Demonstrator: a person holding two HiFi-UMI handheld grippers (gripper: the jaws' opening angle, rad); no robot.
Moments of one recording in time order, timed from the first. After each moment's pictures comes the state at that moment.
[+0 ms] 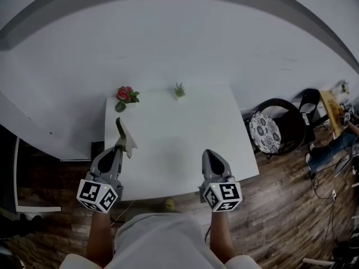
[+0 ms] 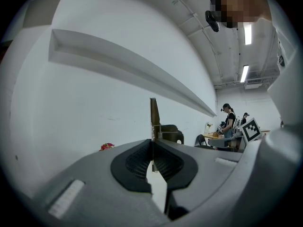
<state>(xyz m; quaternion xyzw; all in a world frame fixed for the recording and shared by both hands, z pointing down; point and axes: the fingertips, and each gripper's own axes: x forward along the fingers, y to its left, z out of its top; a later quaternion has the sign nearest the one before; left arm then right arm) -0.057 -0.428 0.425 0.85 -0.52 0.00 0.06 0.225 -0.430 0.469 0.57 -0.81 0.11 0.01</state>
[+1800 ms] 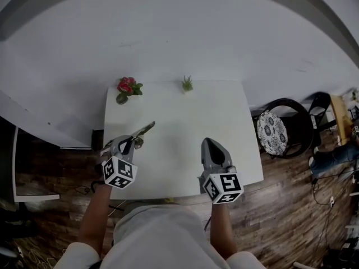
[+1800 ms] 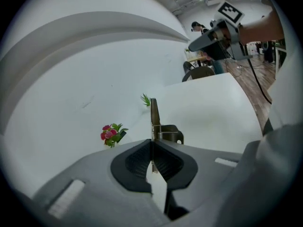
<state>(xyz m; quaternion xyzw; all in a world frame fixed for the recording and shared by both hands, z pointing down) -0.039 -0.512 0.579 0.79 -0.44 0.42 -0.10 0.207 -0.499 0.484 0.53 -0.84 0.12 0.01</state>
